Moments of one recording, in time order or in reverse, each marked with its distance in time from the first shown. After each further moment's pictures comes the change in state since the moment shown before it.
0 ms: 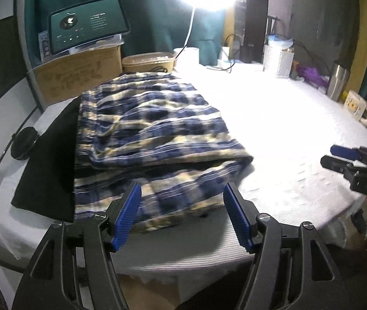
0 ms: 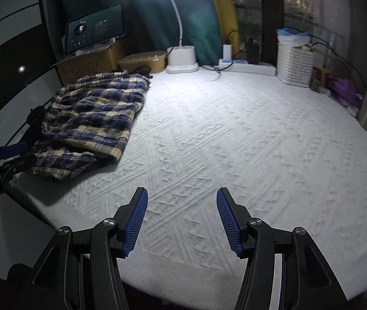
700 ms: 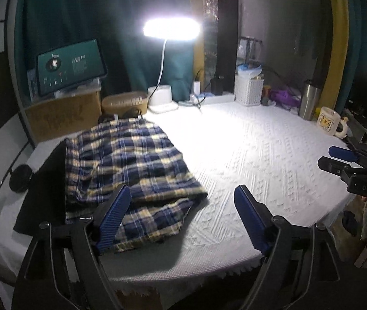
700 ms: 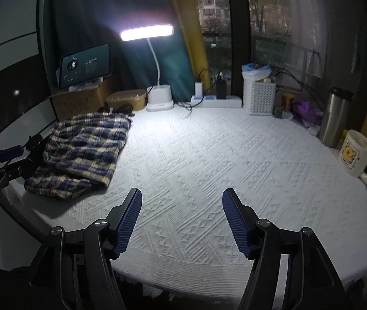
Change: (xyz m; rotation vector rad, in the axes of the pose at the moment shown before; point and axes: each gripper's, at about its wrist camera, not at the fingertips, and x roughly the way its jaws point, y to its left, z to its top) left arm -0.053 -0.044 0.025 0.070 -0.161 -0.067; right arm -0.086 -0.032 0.006 0.027 -0.162 -0.086
